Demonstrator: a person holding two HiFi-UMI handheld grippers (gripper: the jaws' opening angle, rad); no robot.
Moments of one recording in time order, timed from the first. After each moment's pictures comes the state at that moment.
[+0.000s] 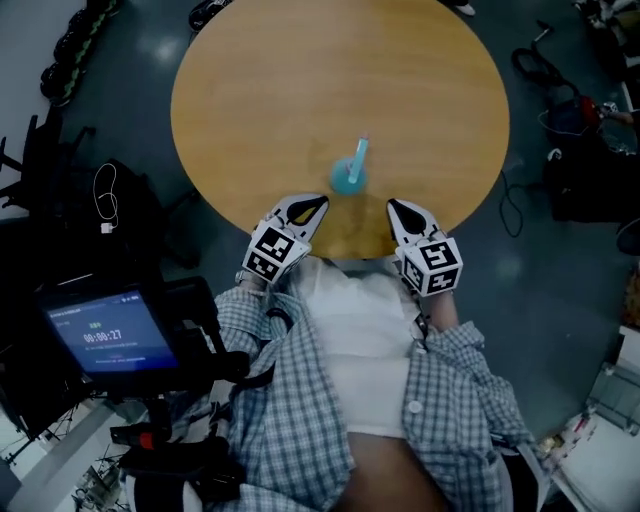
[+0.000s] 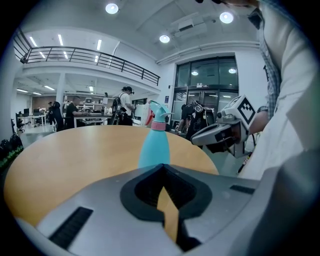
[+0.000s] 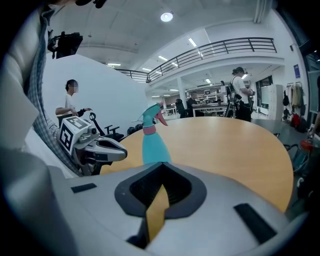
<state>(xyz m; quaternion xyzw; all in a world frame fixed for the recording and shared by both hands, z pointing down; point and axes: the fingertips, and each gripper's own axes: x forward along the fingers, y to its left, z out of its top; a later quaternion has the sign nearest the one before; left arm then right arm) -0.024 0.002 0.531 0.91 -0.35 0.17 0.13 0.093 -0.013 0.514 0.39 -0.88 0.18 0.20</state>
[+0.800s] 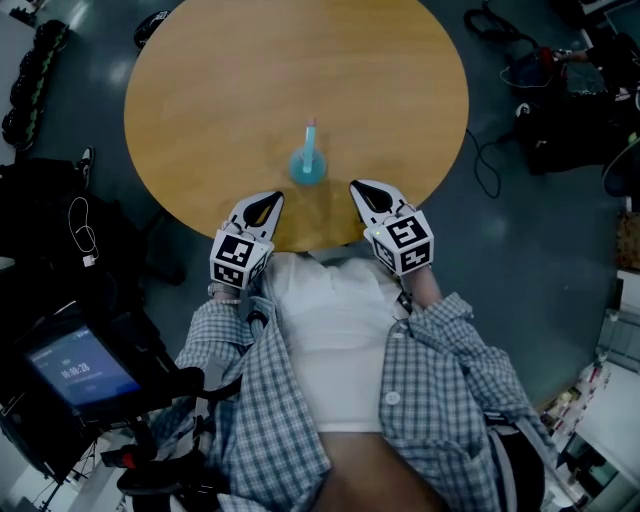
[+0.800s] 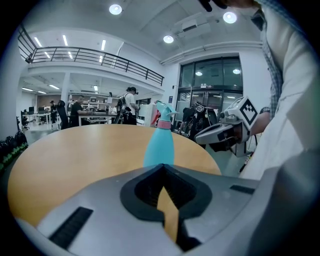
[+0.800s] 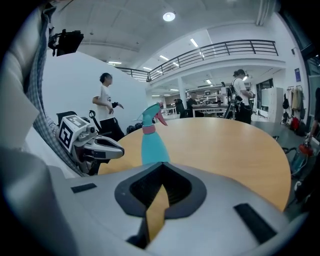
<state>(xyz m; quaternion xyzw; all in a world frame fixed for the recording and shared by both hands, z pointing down) -0.036 0.001 0.530 0.90 -0.37 0.17 0.14 0.096 -0.016 0.510 0.39 -0.88 0.17 0.21</state>
